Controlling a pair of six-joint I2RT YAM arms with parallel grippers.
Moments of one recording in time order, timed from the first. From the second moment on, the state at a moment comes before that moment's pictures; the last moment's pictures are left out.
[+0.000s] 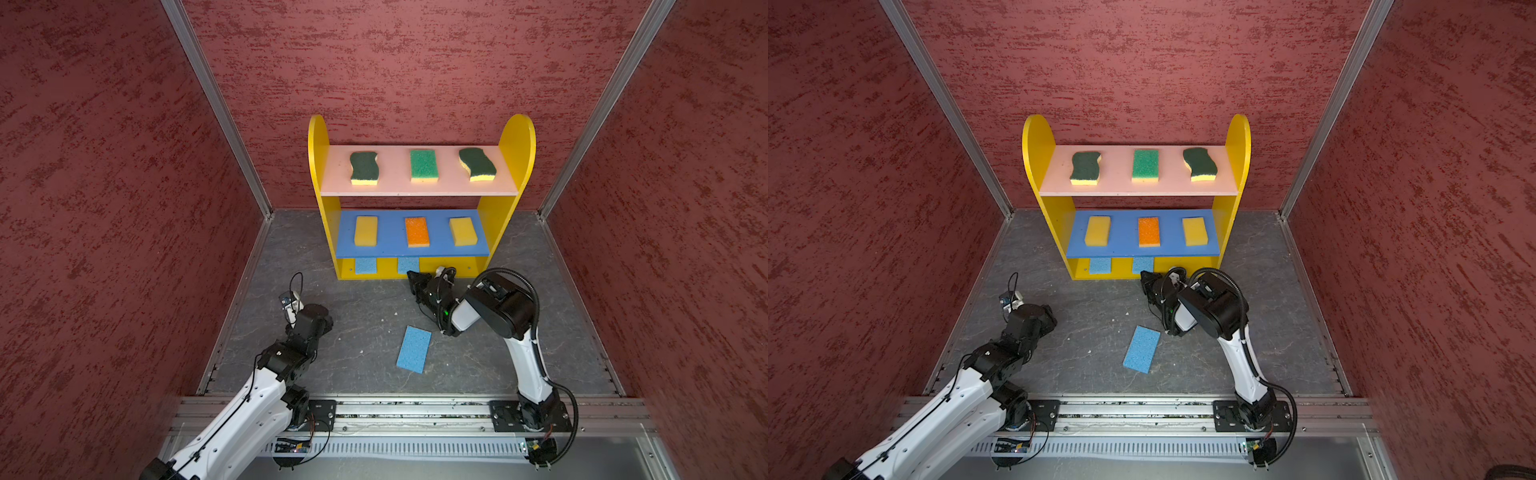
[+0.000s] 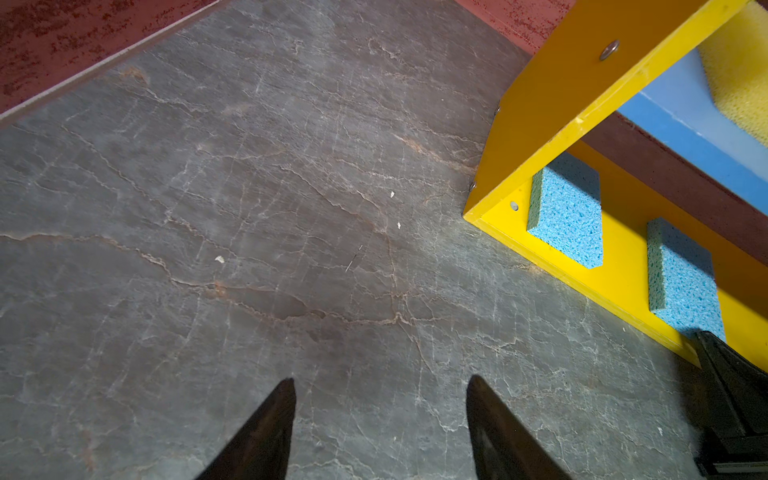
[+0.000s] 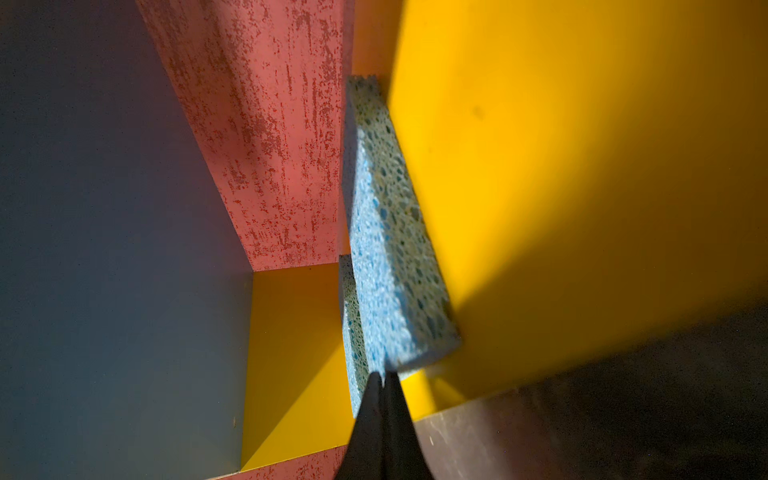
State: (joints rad) left arm -0.44 0.65 0.35 -0.46 -0.51 -0.82; right arm 0.65 2.21 0.82 1.16 0.16 1.60
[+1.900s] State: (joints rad) left arm -0.44 0.66 0.35 -0.46 -0.53 -0.82; right arm 0.64 2.18 0.79 1.15 0.15 1.54
